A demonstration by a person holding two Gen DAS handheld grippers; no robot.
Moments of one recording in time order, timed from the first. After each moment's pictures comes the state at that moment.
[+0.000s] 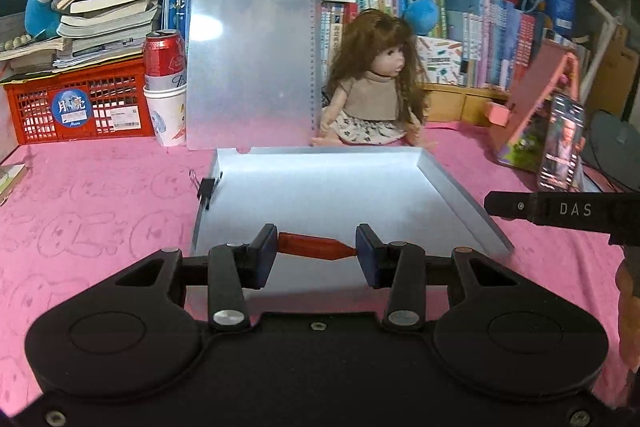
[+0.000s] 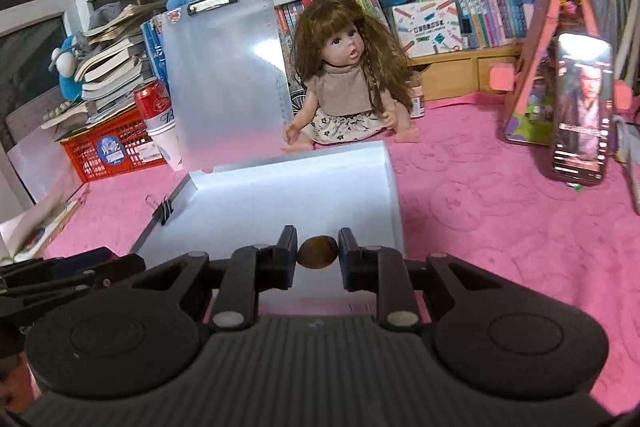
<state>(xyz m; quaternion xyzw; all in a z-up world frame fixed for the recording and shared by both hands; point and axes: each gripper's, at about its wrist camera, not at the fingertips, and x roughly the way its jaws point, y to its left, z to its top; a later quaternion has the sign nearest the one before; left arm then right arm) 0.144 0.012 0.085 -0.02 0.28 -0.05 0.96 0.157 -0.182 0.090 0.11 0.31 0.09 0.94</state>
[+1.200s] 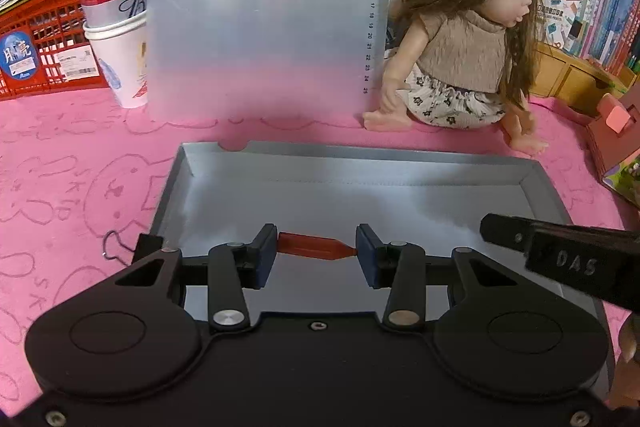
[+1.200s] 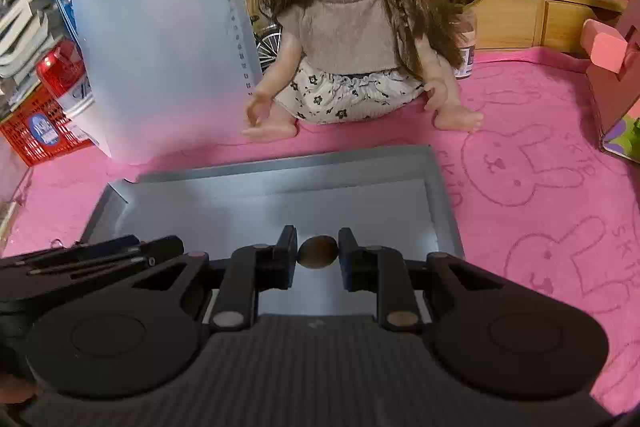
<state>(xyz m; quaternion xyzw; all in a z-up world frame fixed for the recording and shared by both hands) 0.361 0.016 0.030 -0.05 0.42 0.00 0.91 0.332 -0.148 0.043 0.09 0.43 0.07 0.89</state>
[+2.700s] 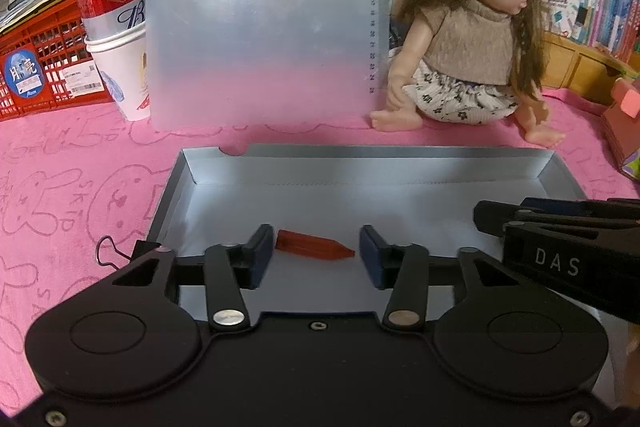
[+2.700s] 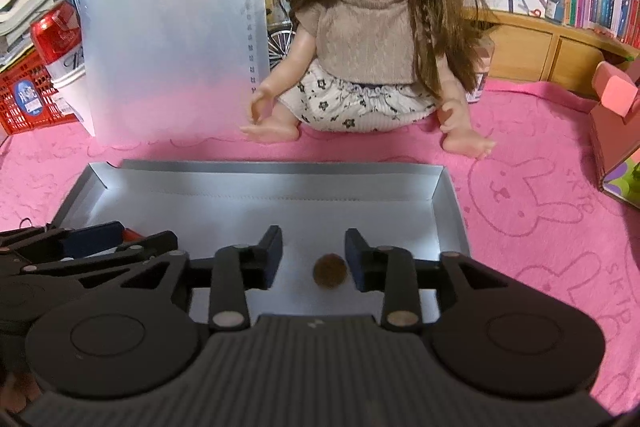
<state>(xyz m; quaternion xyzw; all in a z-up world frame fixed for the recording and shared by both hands) 0.359 0.009 0.021 -0.01 0.39 0.01 0.92 0.337 -0.130 0.043 0.02 0.41 0.07 0.91</state>
